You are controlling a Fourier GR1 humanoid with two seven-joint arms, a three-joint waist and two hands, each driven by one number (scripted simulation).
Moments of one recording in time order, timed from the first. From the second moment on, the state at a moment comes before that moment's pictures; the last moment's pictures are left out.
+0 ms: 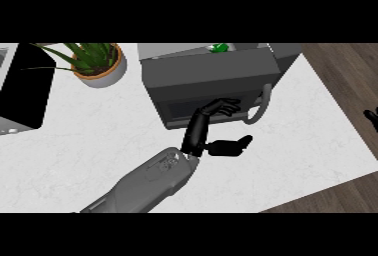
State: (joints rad) left arm -0.78 0.00 -0.88 -0.86 0.69 0.69 -0.48; right arm 0.08 -0.55 -0.15 -1.73 -0.33 0.47 -0.54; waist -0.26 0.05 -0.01
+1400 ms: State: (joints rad) left arm -0.84 0.00 -0.88 -0.85 0.95 0.76 -0.62; right arm -0.14 -0.70 -0.27 -1.72 -0.14 0.35 -0.54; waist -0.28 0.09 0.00
